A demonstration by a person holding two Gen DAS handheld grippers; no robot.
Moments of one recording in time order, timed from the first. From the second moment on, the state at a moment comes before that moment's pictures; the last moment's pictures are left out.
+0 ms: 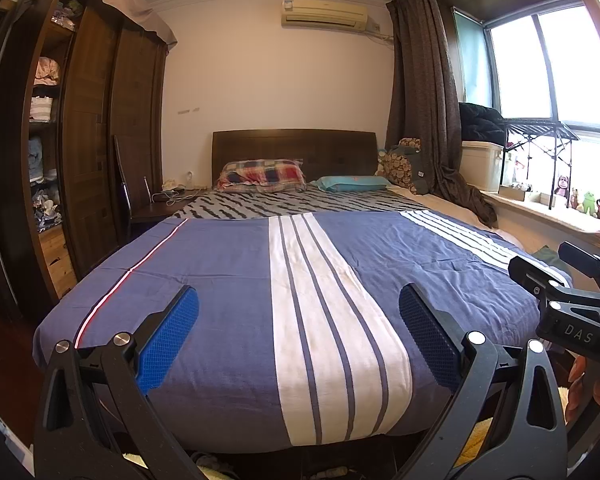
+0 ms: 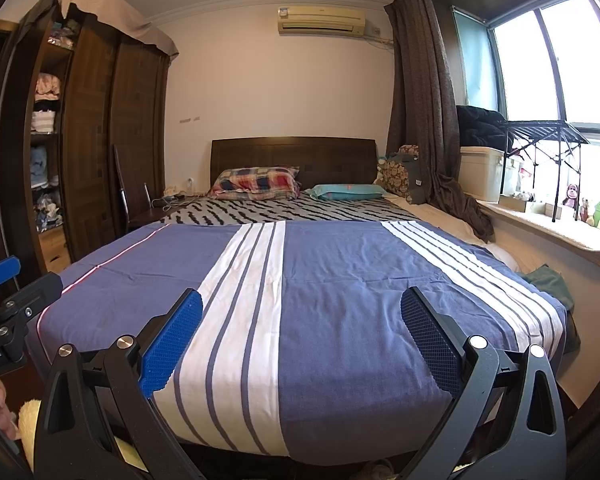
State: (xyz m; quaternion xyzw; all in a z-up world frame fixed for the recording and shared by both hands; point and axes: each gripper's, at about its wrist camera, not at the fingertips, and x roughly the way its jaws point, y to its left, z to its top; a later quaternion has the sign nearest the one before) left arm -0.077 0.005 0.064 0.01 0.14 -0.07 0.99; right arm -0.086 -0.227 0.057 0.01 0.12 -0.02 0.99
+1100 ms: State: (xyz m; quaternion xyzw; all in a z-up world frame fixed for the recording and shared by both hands) left arm -0.066 0.018 0.059 0.01 0.15 -0.04 0.99; right arm -0.078 -0.225 0.053 0.00 0.14 -0.02 0.99
